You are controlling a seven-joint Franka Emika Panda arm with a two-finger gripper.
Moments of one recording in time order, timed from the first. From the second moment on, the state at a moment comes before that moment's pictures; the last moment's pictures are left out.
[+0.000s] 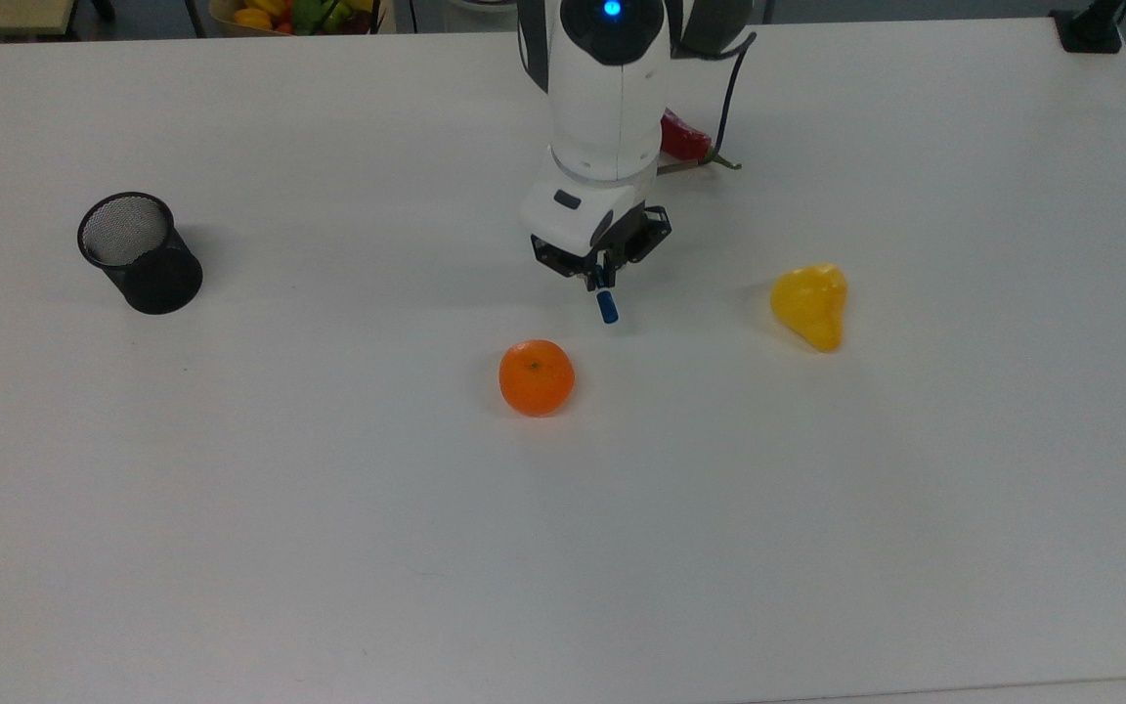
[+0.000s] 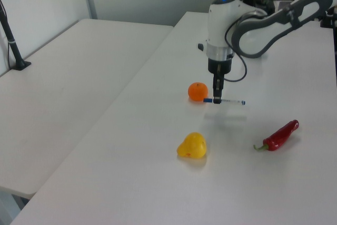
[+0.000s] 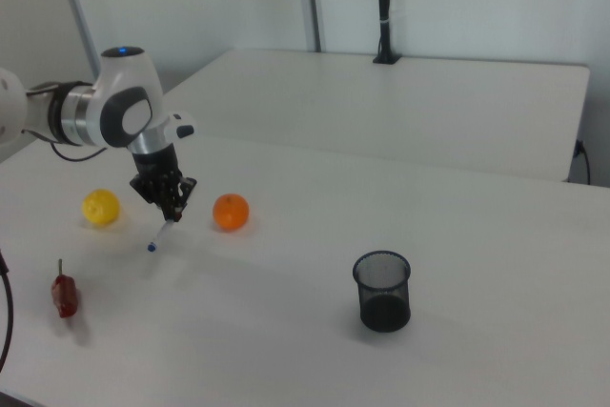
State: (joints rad) arm 0.34 0.37 -0.07 -1.76 0.05 2.16 -0.06
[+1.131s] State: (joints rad) arm 0.19 -0.10 -0.15 -1.76 0.05 1.81 -0.06
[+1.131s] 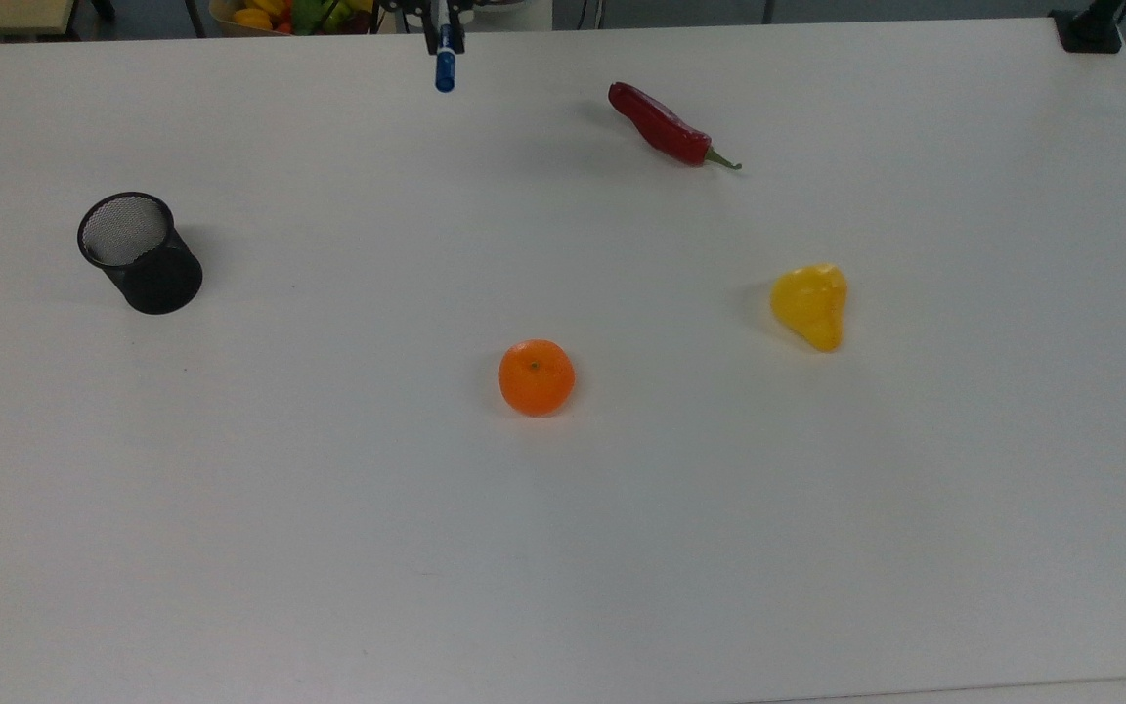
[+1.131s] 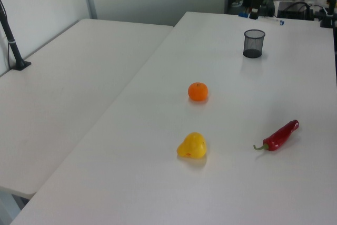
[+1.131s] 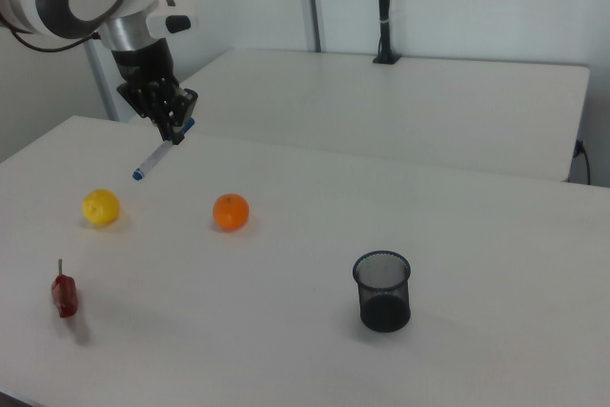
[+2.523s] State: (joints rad) arm 0.00 0.08 -0.38 -1.86 -0.04 2.51 -0.09
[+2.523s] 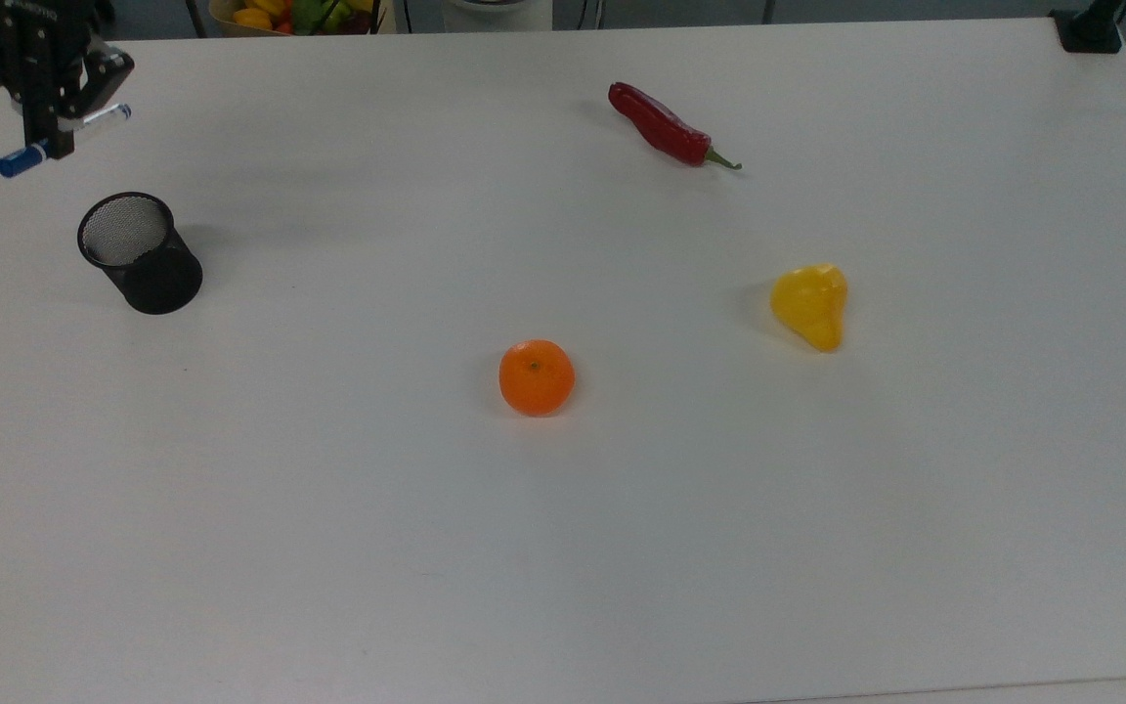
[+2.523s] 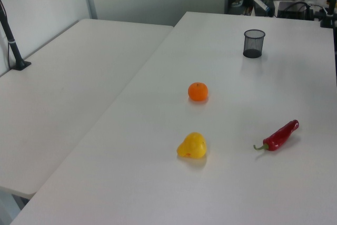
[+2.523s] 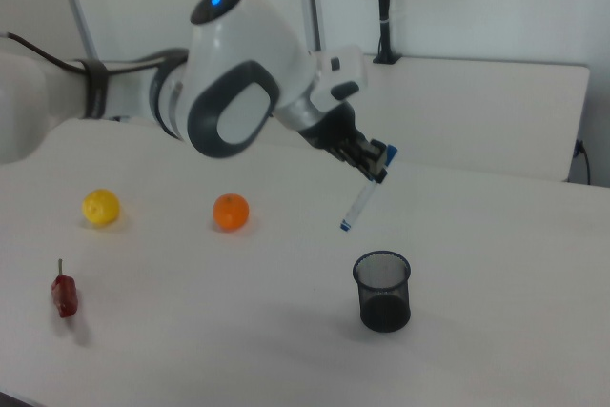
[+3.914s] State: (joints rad) arm -0.01 0.23 -0.40 -2.18 -0.04 3.26 -0.09
